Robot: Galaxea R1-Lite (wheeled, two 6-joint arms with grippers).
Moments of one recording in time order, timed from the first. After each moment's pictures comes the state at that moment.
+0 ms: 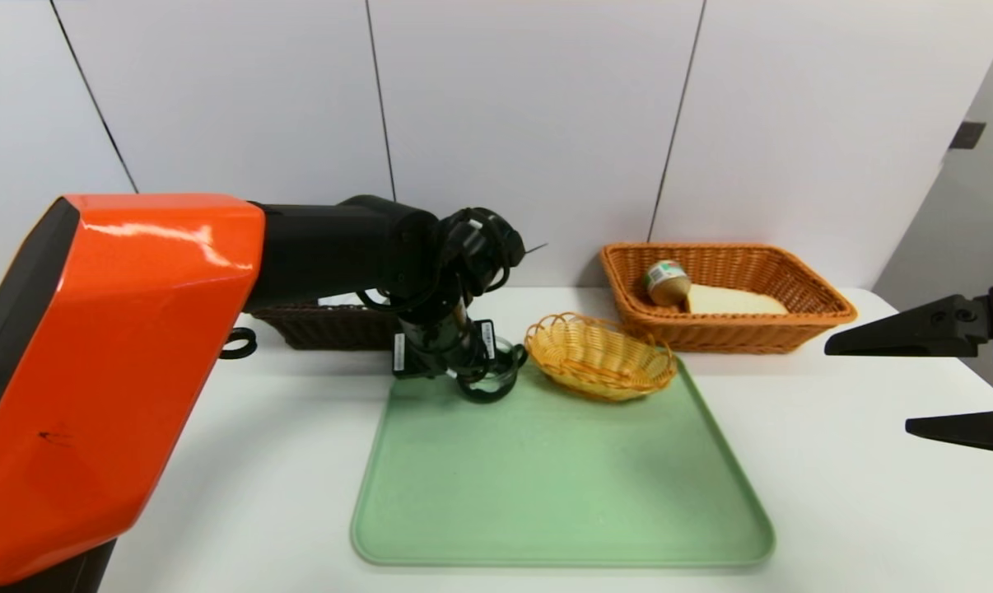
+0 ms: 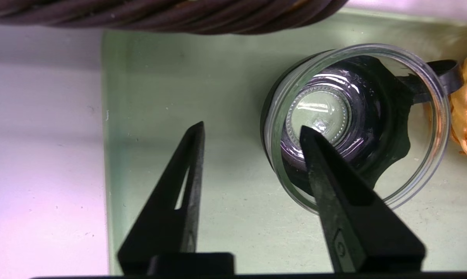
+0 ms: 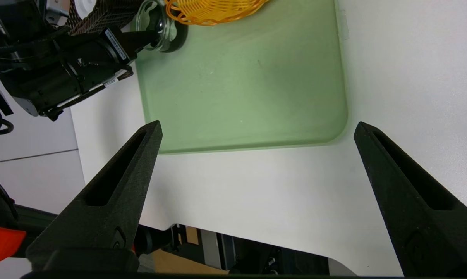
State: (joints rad) left arm -0.65 2.24 -1.97 0.79 0.27 -0.69; right arm 0.23 1.21 -1.14 0.65 0.27 0.70
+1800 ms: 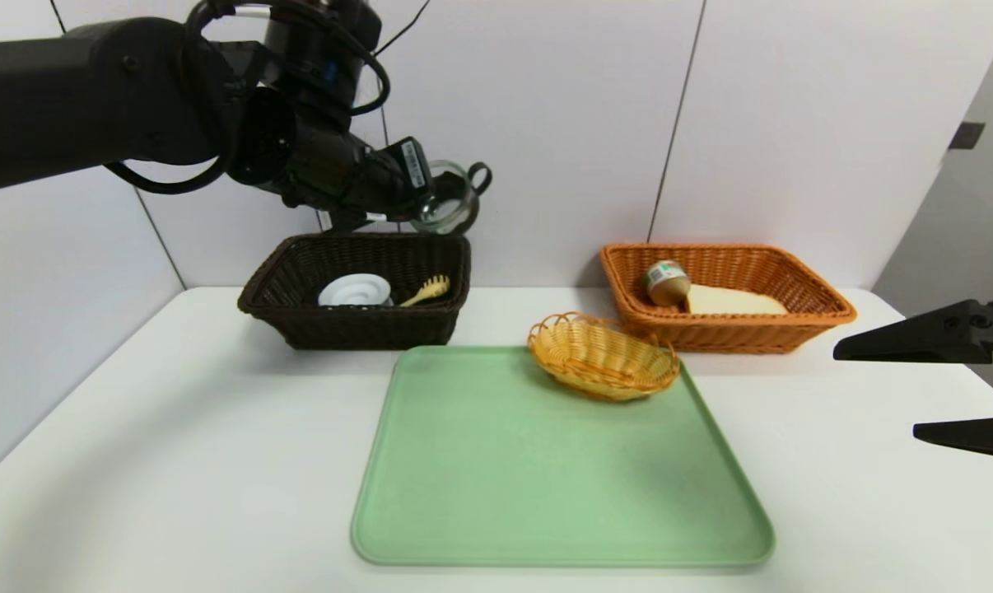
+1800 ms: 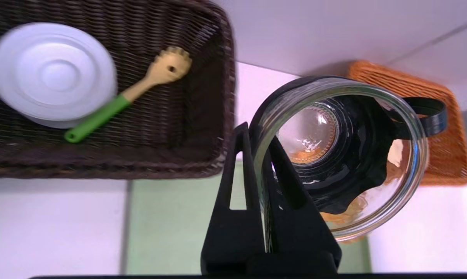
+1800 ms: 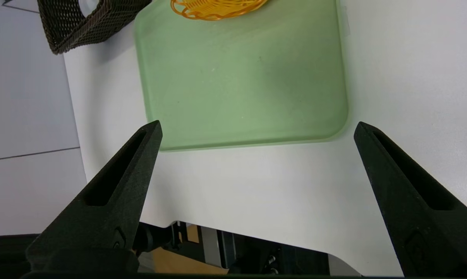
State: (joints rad) left arm -0.51 1.93 -1.96 0.50 0.18 -0.61; right arm 0.23 1.19 -1.14 0.66 0.27 0.70
